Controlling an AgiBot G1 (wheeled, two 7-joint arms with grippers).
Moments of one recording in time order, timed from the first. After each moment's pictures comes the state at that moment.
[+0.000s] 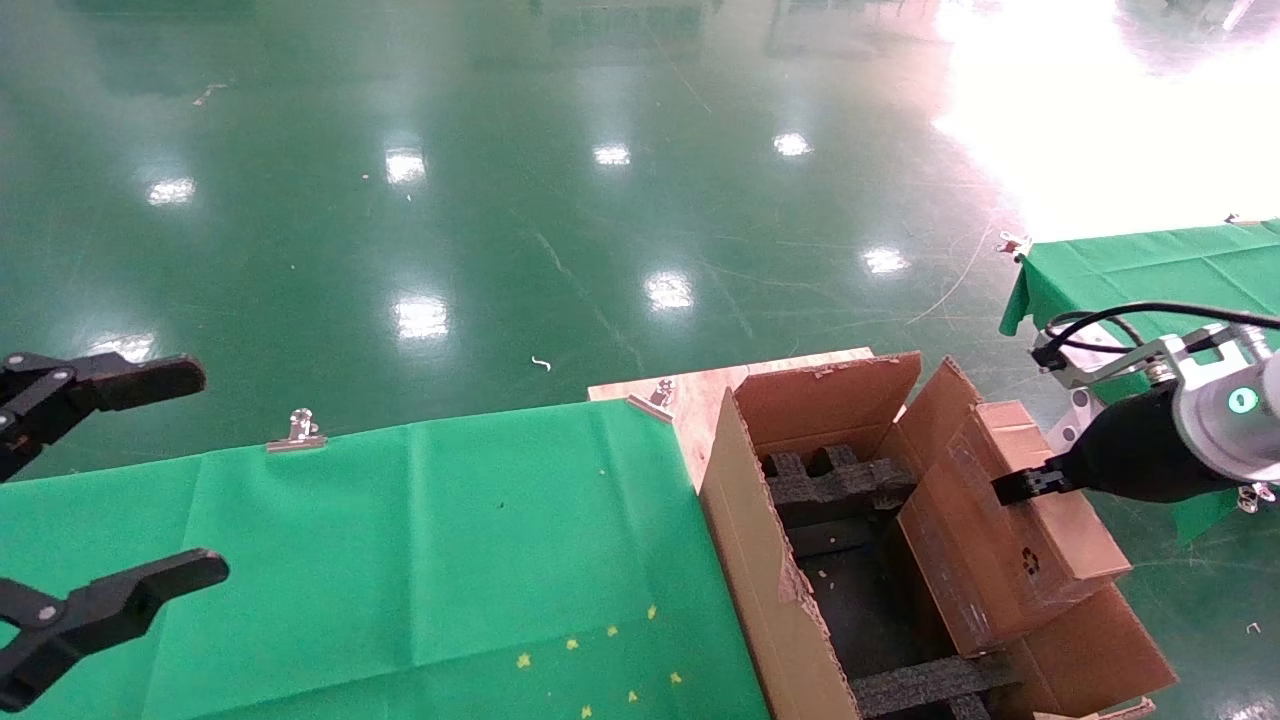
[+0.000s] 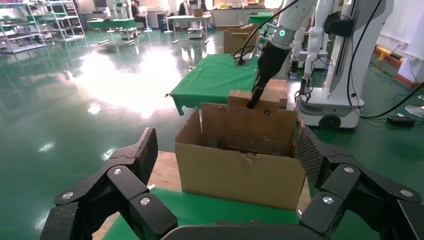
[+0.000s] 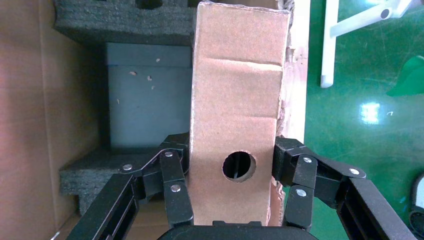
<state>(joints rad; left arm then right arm) -1.07 0.56 0.36 -1.22 0.64 1.43 -0.13 1.91 -0.37 -1.40 1.35 -1.84 -1.31 1.71</state>
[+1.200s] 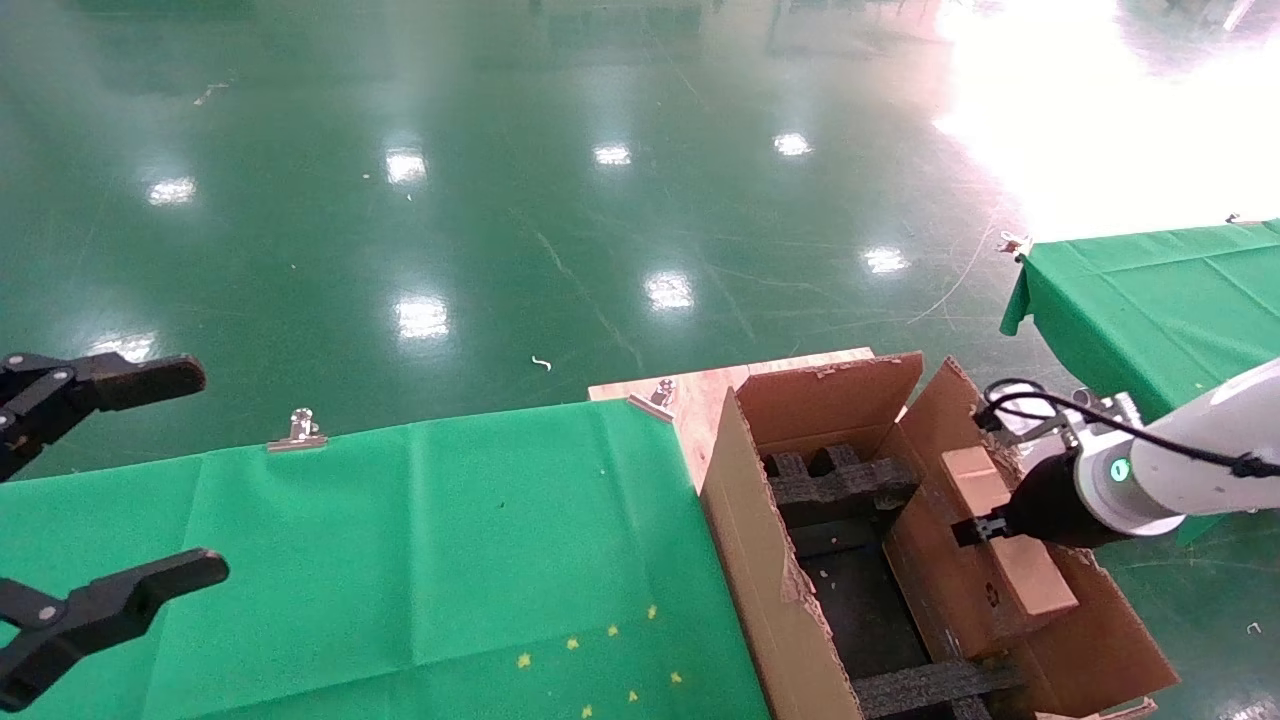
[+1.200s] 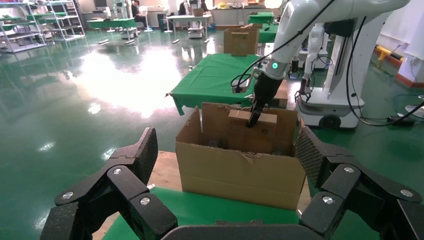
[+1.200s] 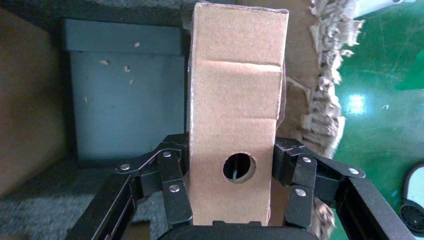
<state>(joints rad) -1.07 0.56 0.36 -1.22 0.64 1.43 -0.13 1.70 -0.48 -1.49 1.24 -1.94 -1.08 1.80</state>
